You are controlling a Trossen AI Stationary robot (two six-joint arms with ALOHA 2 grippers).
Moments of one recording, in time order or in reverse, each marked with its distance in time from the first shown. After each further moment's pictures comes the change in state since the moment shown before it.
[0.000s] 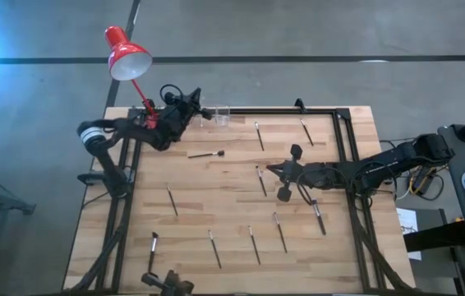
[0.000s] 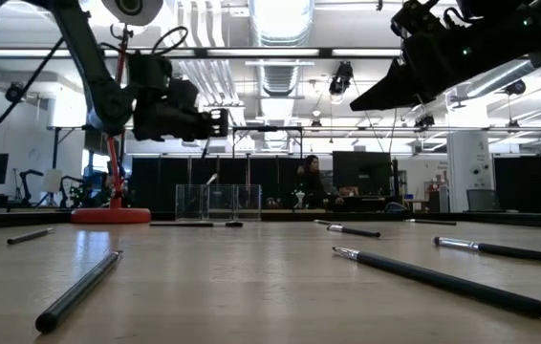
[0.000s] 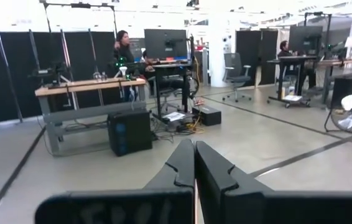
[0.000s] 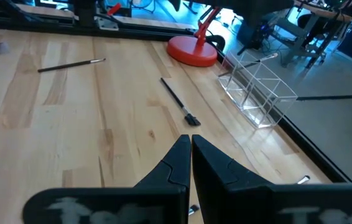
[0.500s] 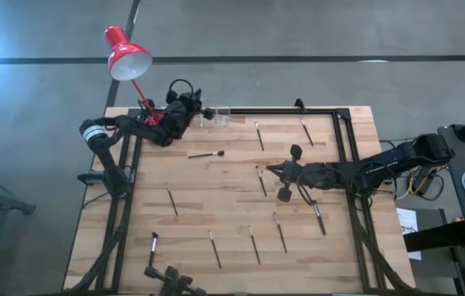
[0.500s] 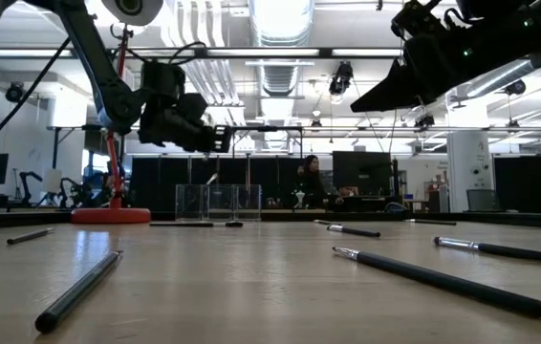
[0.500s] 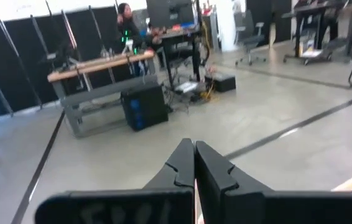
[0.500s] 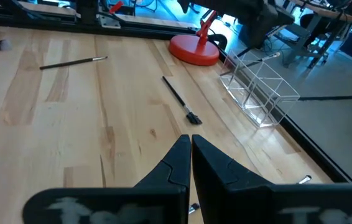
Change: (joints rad) left arm 0.032 0.023 0.060 -0.202 -0.026 0.038; right arm 0.000 0.000 -0.004 0.000 -0.007 -0.005
